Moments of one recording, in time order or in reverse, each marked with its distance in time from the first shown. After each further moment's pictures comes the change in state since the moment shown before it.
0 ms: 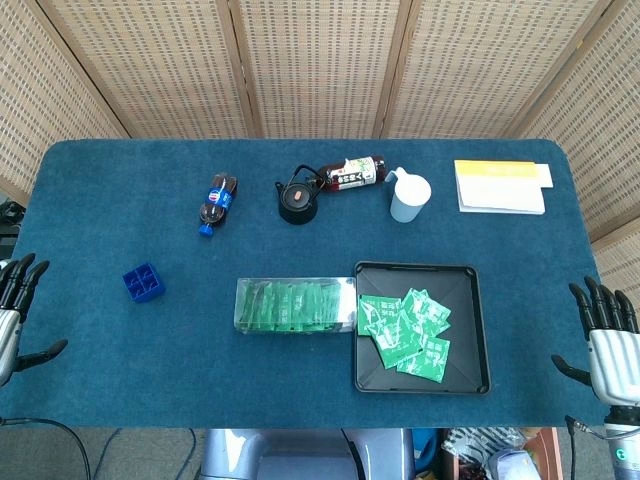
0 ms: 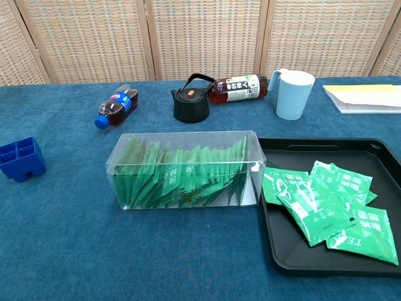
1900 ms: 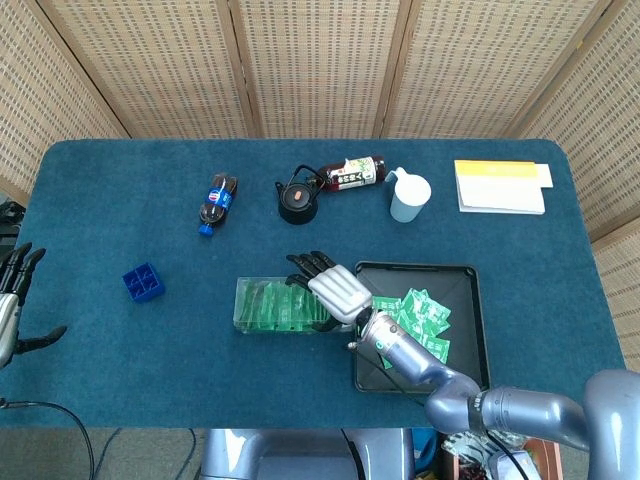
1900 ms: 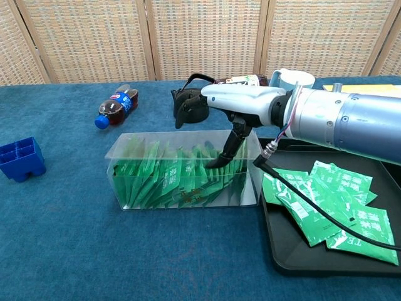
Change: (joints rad) left arm -0.051 -0.028 -0.044 0.059 -0.113 -0.076 -0.047; right arm 0.839 -0.476 0.162 0.093 0.278 -0.724 -0.109
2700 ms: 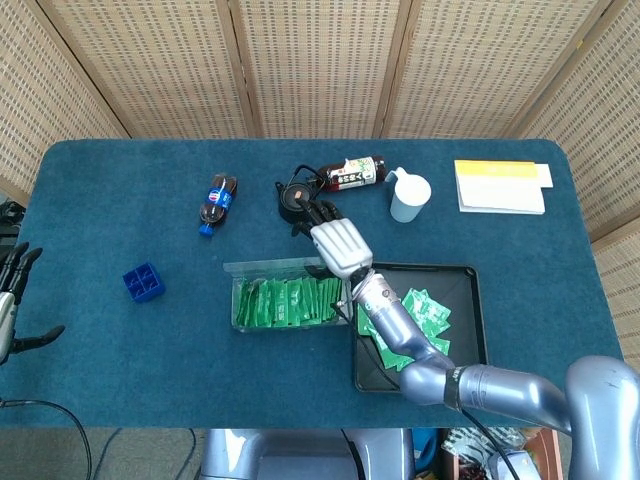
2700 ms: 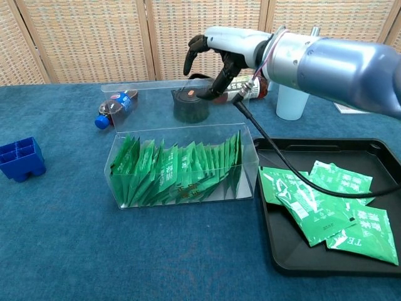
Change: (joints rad) left arm -0.006 0.019 -0.002 0.003 -0.020 -0.022 -0.040; right arm 0.123 -0.036 0.154 0.074 0.338 0.091 -0.183
